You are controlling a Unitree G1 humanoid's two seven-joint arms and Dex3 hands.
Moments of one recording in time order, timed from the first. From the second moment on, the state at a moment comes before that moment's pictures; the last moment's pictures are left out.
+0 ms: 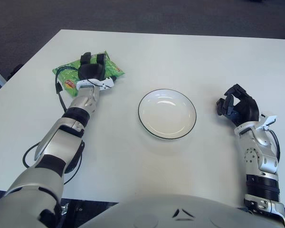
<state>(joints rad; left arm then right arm) -0.81 0.40 -0.40 1.06 0.79 -0.02 0.48 -0.01 -0.17 -0.29 -0.09 0.37 0.23 0.09</state>
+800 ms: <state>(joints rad) -0.89 0.41 -0.46 1.16 0.78 -0.11 0.49 -0.01 -0.17 -0.29 -0.09 0.37 0.23 0.10</state>
